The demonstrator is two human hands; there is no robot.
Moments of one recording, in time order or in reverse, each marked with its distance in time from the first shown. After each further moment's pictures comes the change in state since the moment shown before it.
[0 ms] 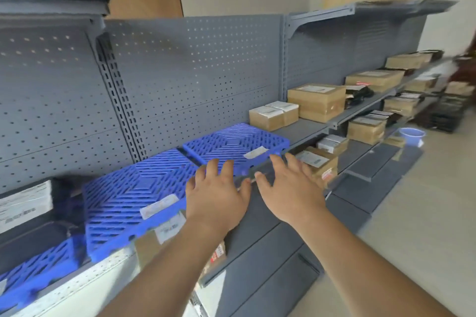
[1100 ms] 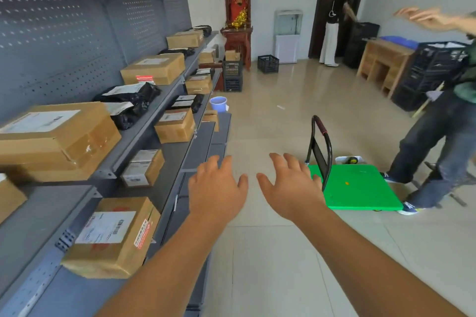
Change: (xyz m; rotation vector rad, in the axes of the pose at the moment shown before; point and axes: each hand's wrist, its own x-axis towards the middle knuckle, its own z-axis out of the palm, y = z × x) left_hand 0.215 0.504 0.220 -0.279 -0.303 0.787; right_hand 0.159 0.463 -0.083 -0.145 0.131 0.829
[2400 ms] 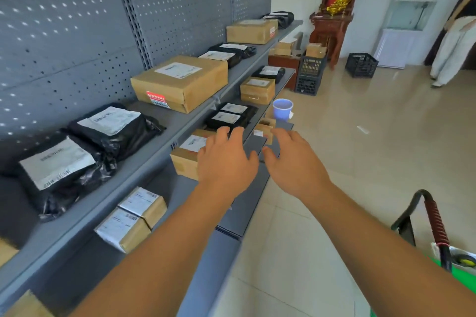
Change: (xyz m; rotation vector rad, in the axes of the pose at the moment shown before) left_hand 0.496 -0.040 0.062 0.018 0.180 -0.314; right_hand 0.548 -0.084 0.042 0.276 -0.042 -0.494
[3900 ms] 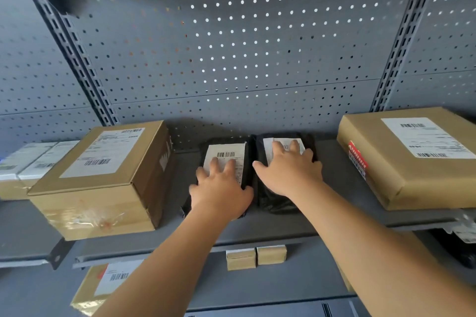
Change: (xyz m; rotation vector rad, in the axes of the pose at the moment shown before) left_hand 0.037 -0.246 -0.063 0.262 -0.002 -1.148; right_hand 0.187 -0.281 0.203 -0.229 -0.590 -0.781
